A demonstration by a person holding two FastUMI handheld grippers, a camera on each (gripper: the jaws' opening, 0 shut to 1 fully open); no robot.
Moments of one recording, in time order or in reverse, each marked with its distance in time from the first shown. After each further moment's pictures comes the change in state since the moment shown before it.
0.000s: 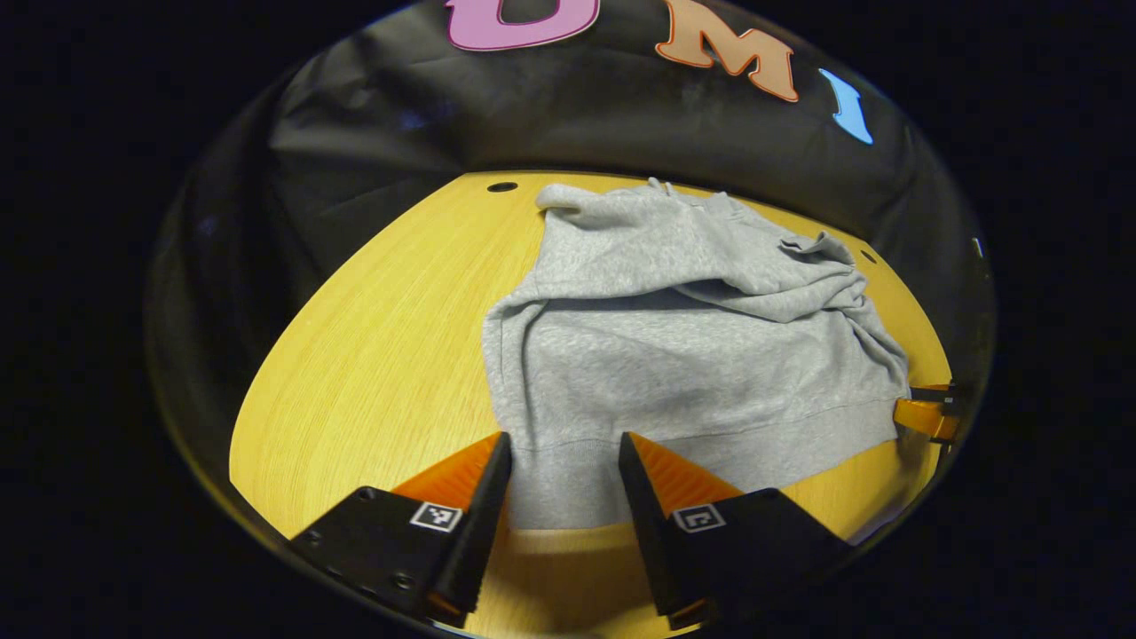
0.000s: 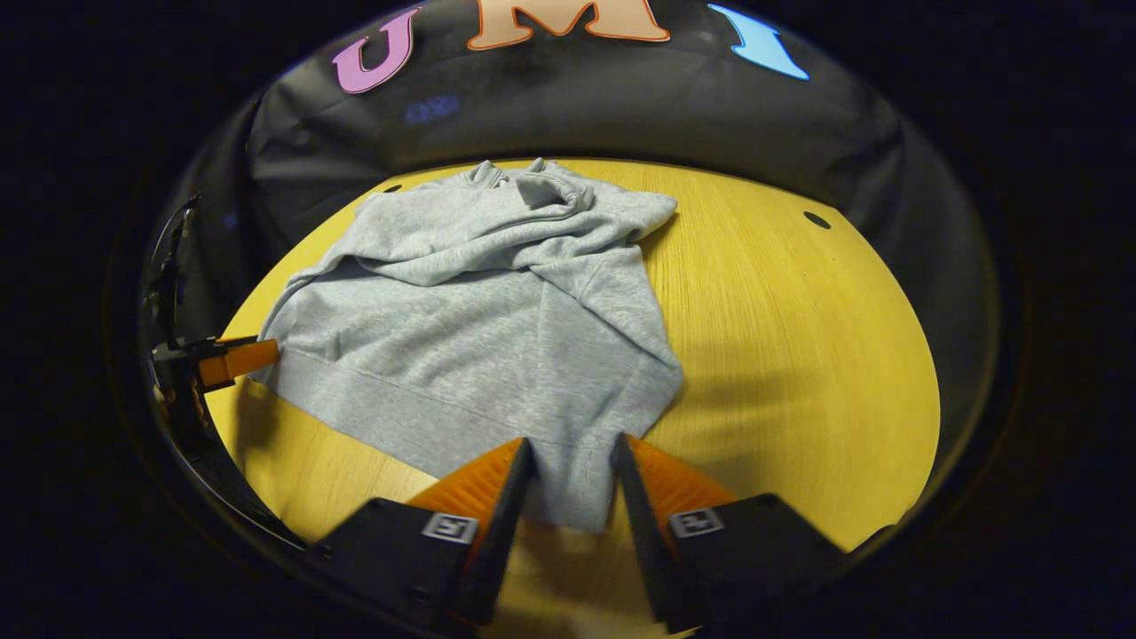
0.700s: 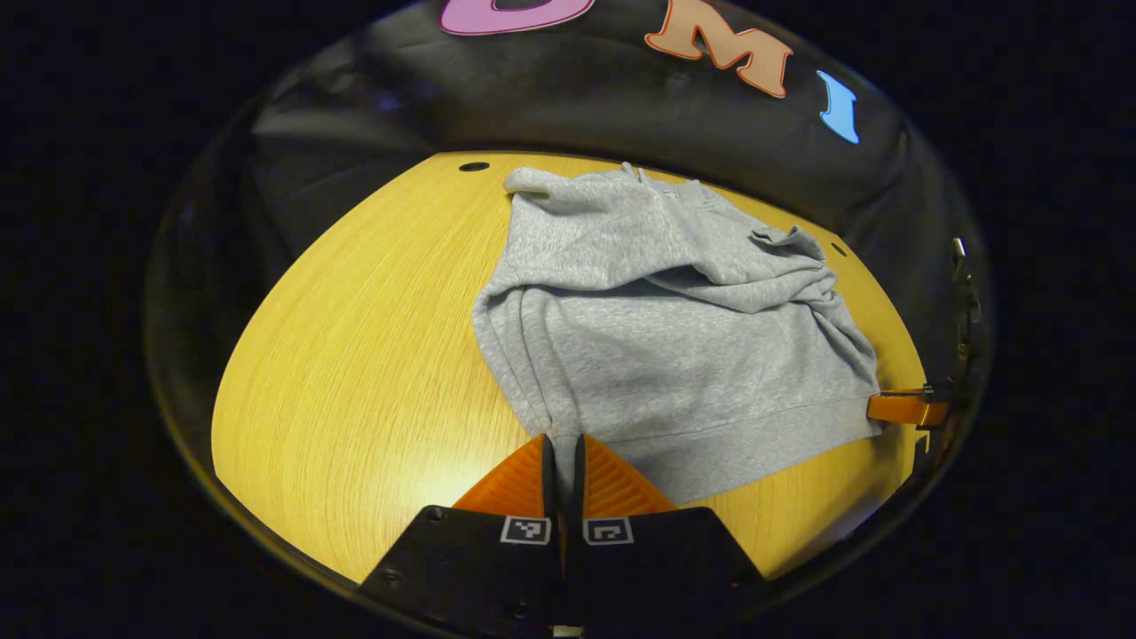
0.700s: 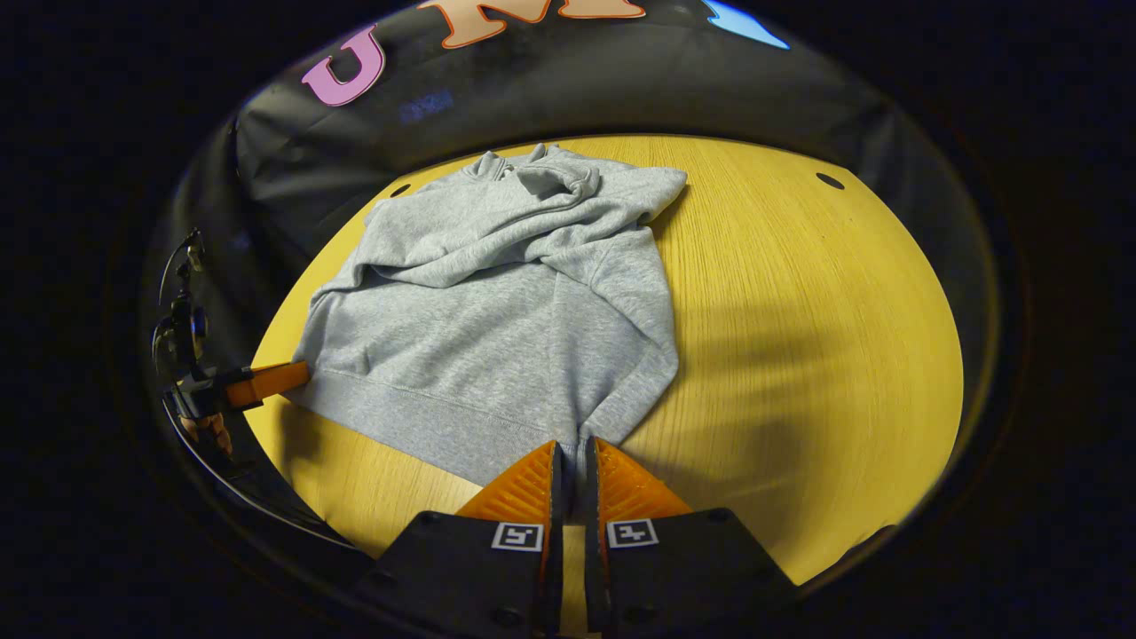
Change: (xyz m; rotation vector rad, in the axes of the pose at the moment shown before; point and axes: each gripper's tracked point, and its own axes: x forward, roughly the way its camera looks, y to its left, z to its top) left arm -0.009 -0.015 -0.006 -0.053 0.090 -0.103; right arm -0.012 0.001 -0.001 0.073 0.096 0.091
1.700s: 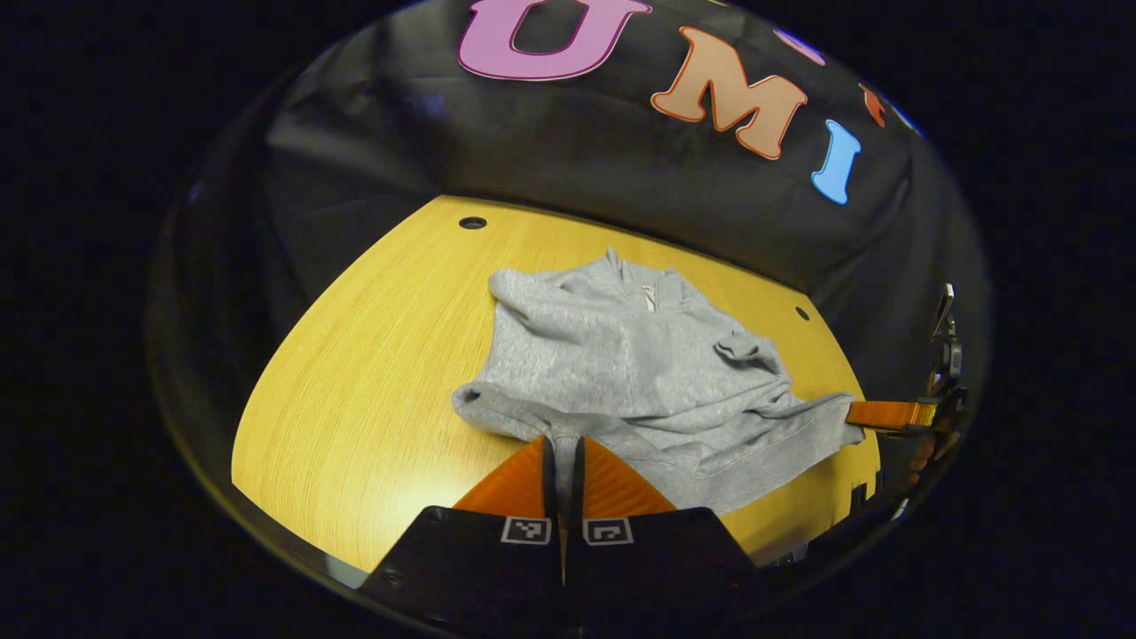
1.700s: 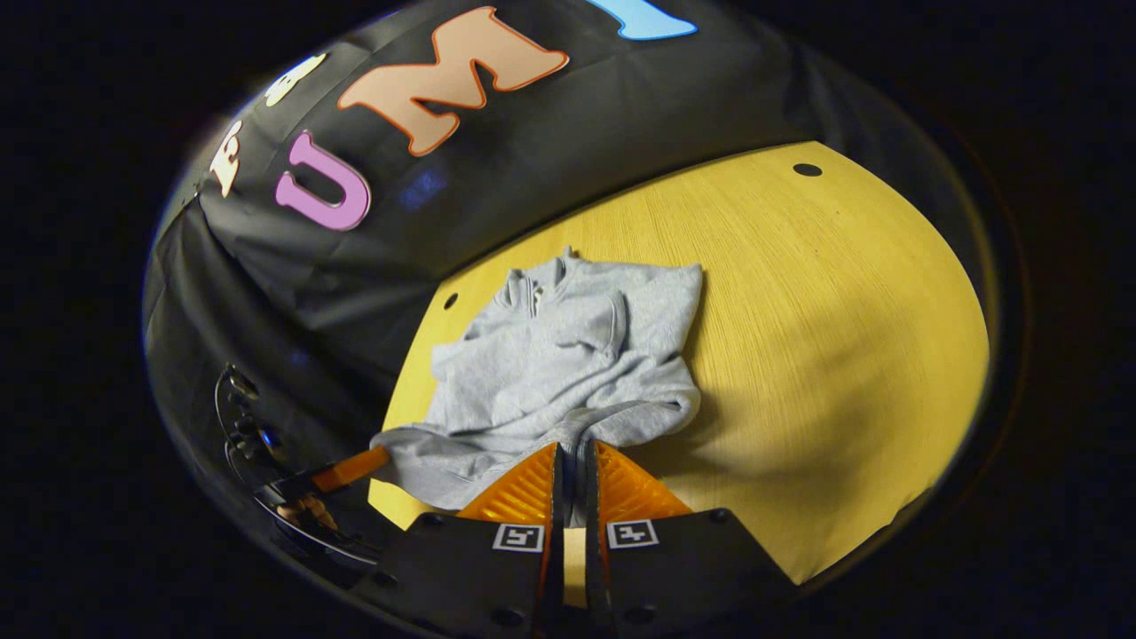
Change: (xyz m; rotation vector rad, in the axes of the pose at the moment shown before) left arm -0.032 -0.022 0.142 -0.073 -0.145 -0.078; right arm -0.048 0.025 0.158 0.364 -0.178 0.240
